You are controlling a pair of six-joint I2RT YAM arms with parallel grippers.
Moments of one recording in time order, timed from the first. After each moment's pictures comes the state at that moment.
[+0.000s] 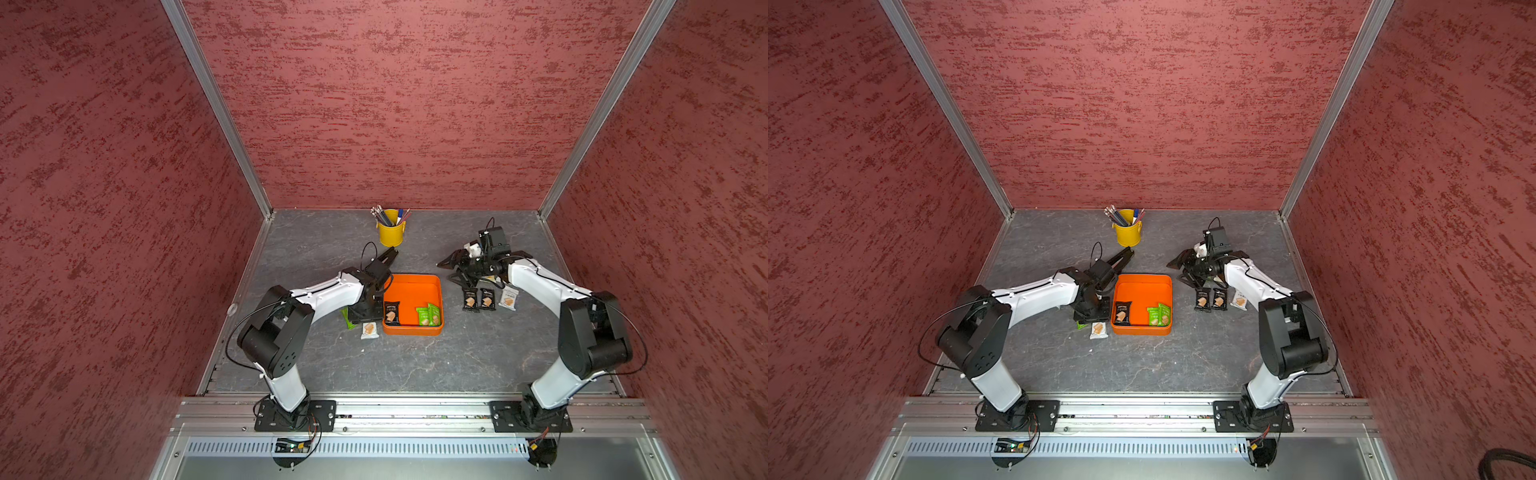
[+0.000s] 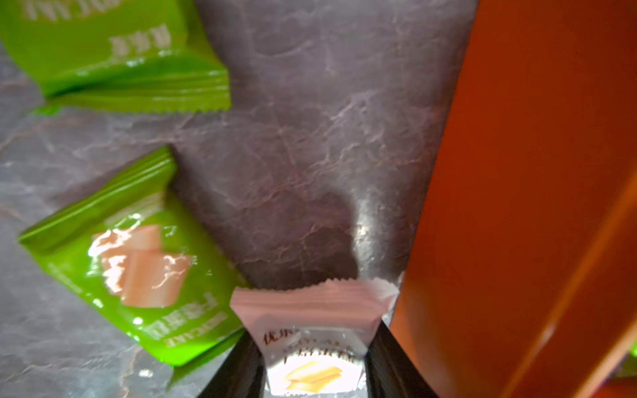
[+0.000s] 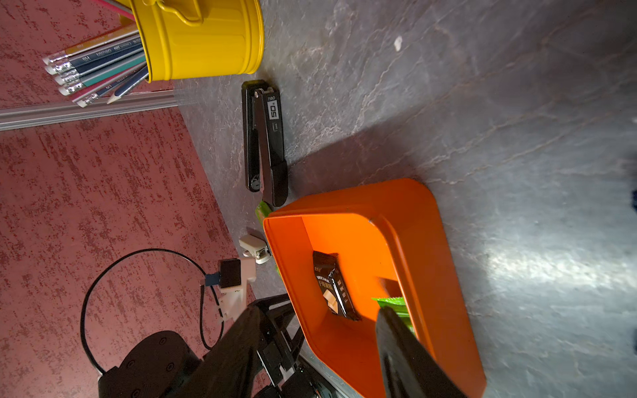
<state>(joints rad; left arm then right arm) -0.60 1.73 1.07 -0.81 0.02 -0.67 0.23 1.66 1.13 -0.39 -0.66 0.96</state>
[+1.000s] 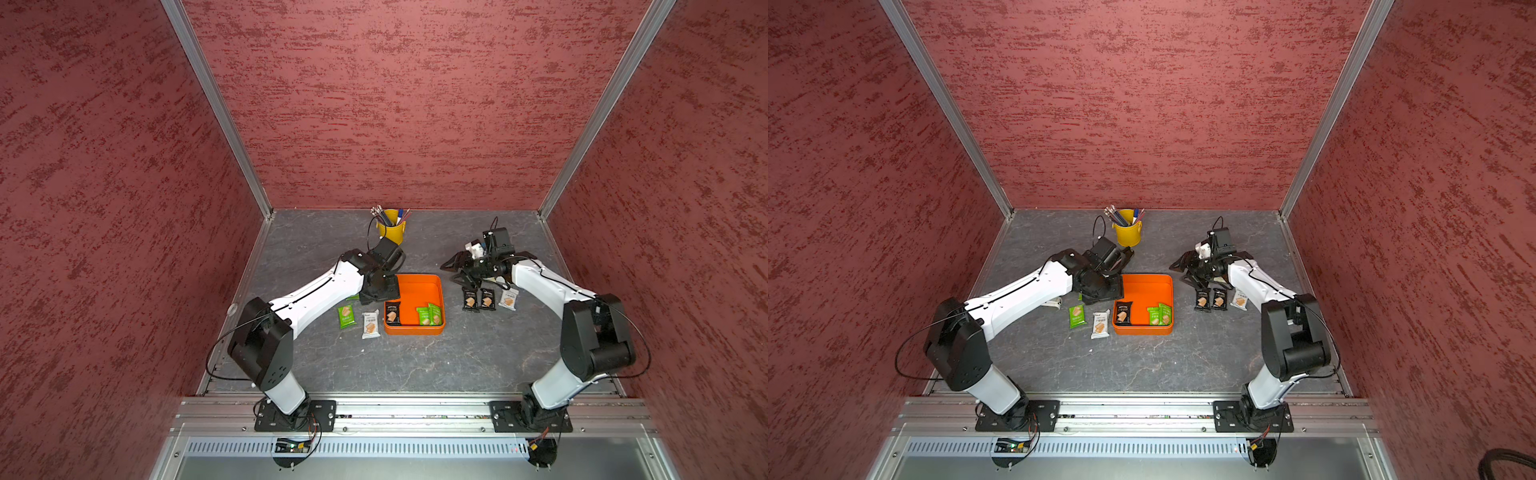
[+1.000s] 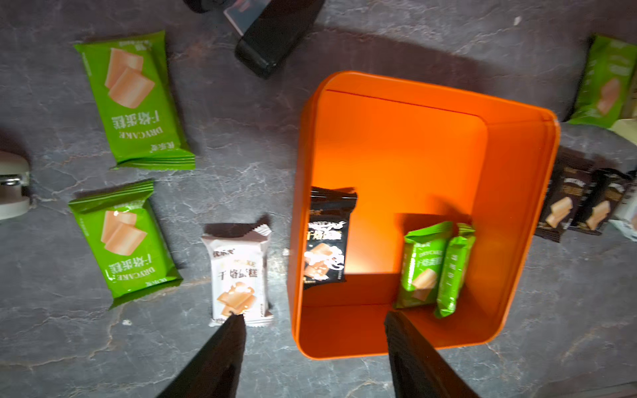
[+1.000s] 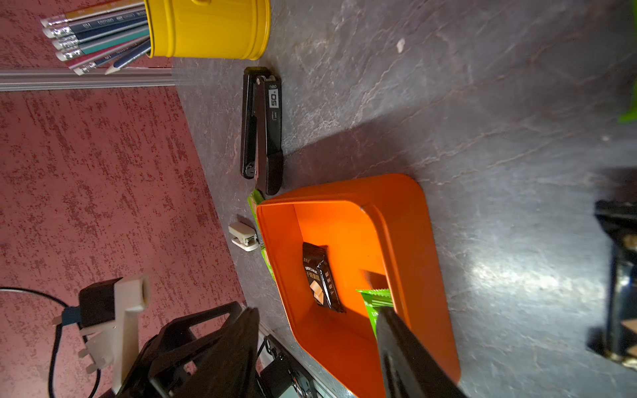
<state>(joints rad) -0.69 1.65 1.37 -0.96 -0.03 -0.81 0.19 1.65 1.11 -0.42 -0.70 0.82</state>
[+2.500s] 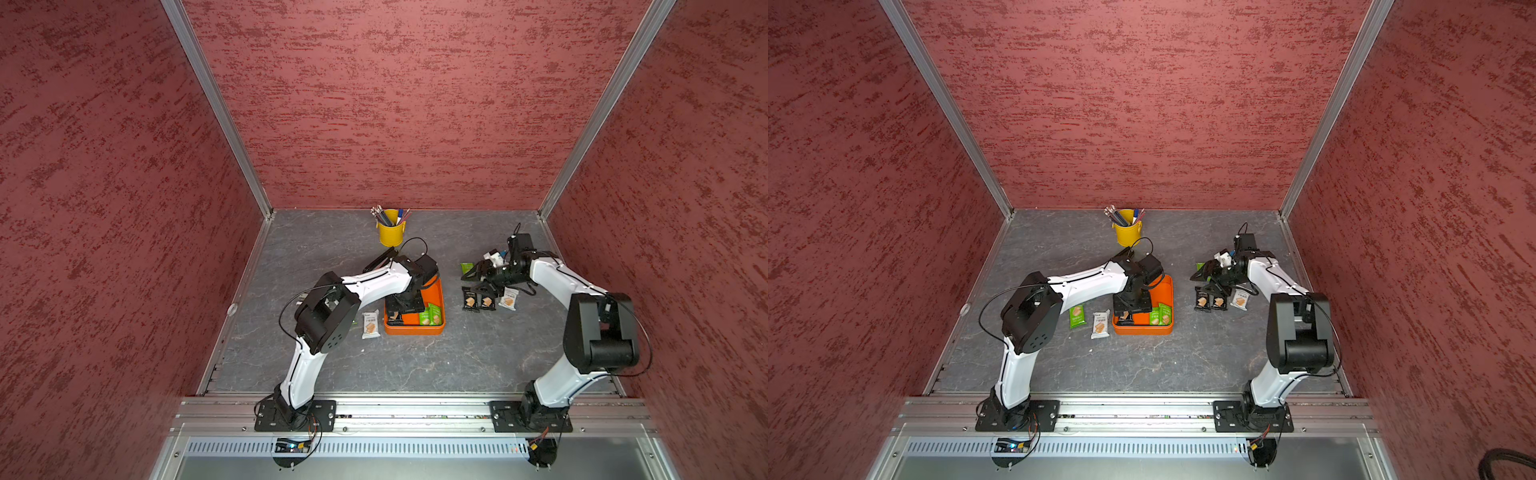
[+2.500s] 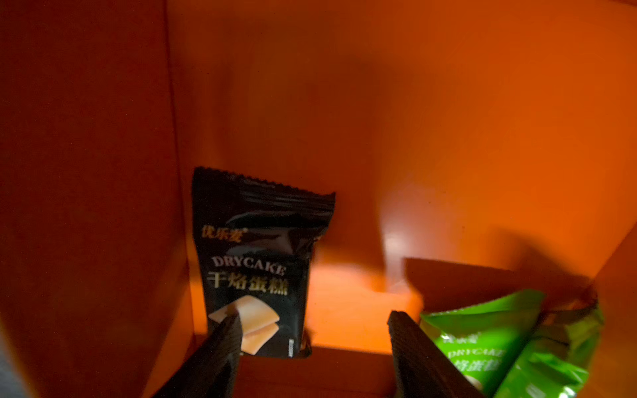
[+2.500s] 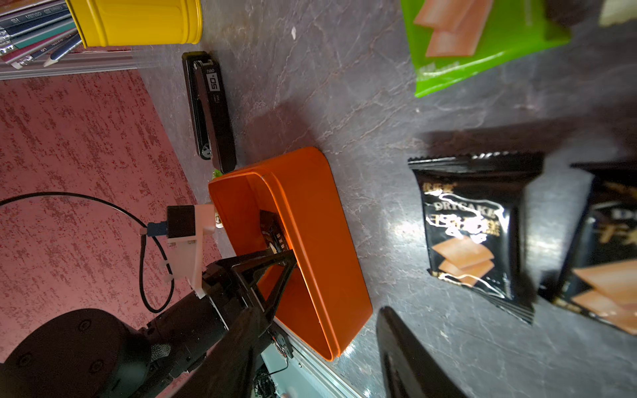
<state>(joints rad) -0.81 2.09 1.59 -1.02 -0.05 -0.94 0.00 1.67 1.12 -0.71 -0.80 0.53</state>
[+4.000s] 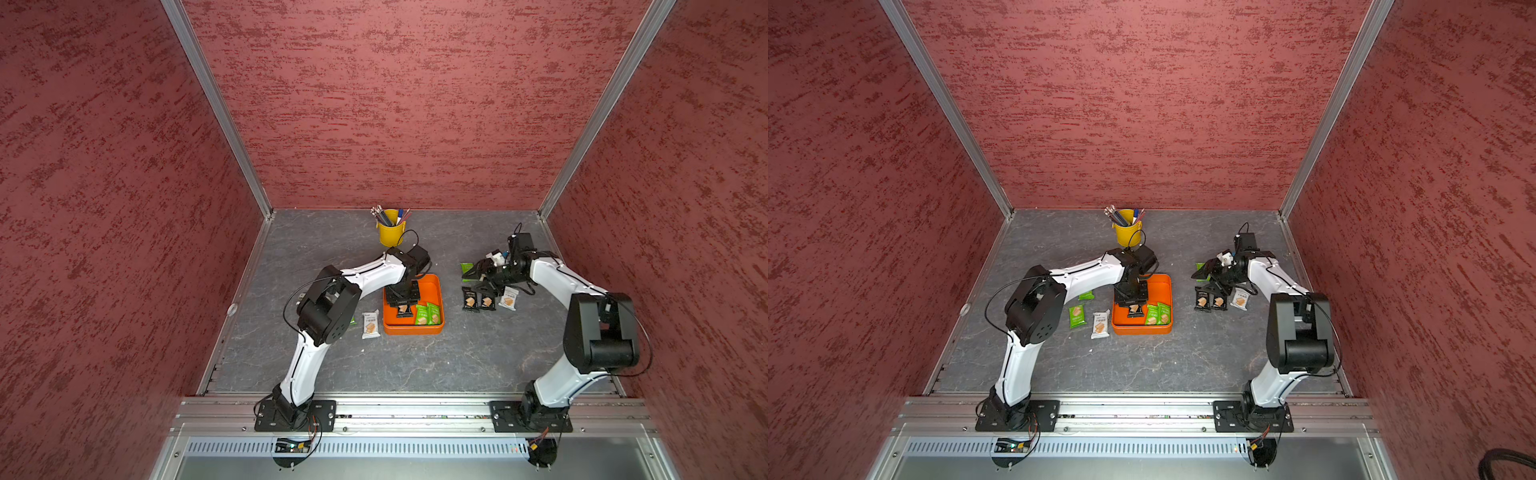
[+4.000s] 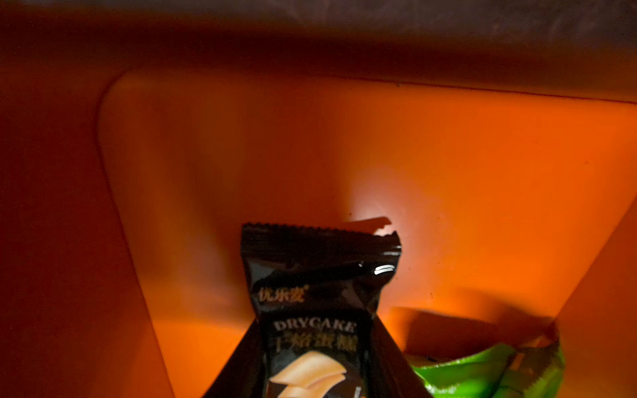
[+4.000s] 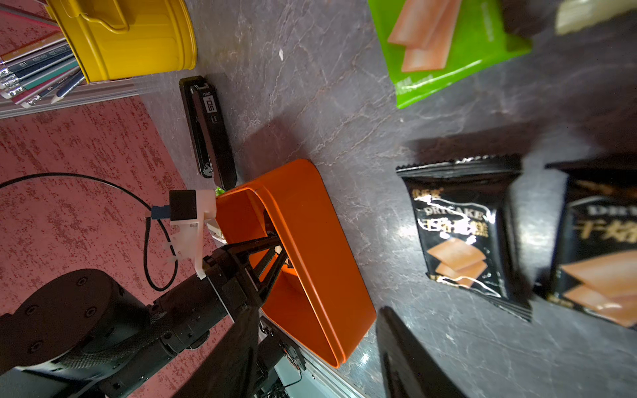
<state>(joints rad) -0.72 2.14 1.62 -0.96 0.03 -0.81 0.00 1.67 1.12 -0.68 -0.77 0.62</state>
